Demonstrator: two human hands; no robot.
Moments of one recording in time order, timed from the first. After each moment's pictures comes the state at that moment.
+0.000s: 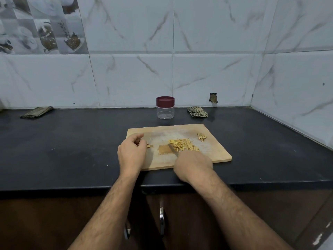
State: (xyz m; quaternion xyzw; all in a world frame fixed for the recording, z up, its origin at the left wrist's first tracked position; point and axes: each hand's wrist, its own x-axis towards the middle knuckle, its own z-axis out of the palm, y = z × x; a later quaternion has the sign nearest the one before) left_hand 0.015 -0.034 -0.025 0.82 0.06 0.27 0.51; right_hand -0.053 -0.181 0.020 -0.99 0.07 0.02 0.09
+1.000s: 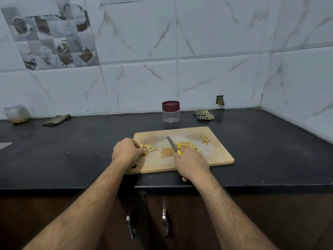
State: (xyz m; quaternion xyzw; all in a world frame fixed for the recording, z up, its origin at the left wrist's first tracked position) left_hand 0.043 0.001 -0.008 0.95 0.10 0.11 0.28; right_hand -0.031 -0.197 -0.003 -0.96 0.03 -0.04 0.28
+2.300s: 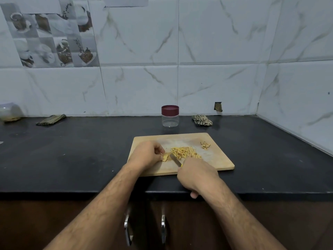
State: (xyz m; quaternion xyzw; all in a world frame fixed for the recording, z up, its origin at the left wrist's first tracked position) left_hand 0.037 -0.040 -0.006 0.94 -0.11 0.08 0.30; right_hand -0.068 -0.192 0.031 -0.98 0.06 0.07 0.18
